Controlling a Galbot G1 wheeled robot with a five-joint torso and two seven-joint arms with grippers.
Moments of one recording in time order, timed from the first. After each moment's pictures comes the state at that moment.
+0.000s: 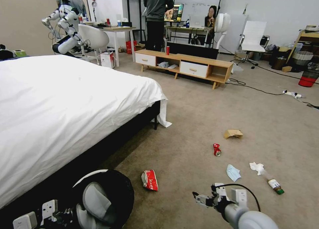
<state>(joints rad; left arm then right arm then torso) 1.73 -1.31 -0.92 -2.19 -0.78 0.74 -0.19 -1.36 1.13 0.34 1.96 0.84 -0.69 0.29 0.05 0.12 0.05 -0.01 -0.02</state>
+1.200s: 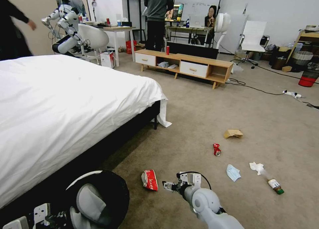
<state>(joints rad) 1.76 -1.34 -0.97 -2.22 -0.78 0.74 -0.19 -0.99 1.31 0.06 1.49 0.81 -0.58 0.25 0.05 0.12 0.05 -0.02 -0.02</state>
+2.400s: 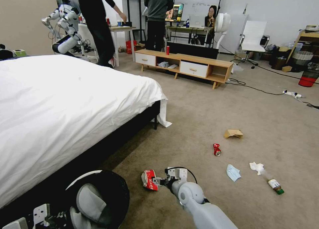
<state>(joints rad) 1.76 -1.35 -0.97 -2.22 -0.77 0.74 -0.18 -0.84 1.38 -0.06 1.34 0.82 -0.52 0.22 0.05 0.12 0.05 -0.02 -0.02</state>
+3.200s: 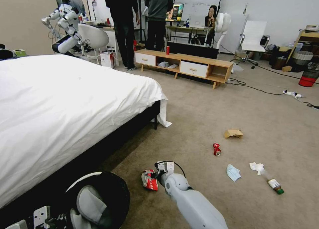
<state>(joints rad) 1.77 -1.38 -0.97 -2.22 -0.75 0.74 -0.16 -0.66 1.54 -0.10 0.94 0.70 -0.41 0.10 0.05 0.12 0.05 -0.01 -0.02</state>
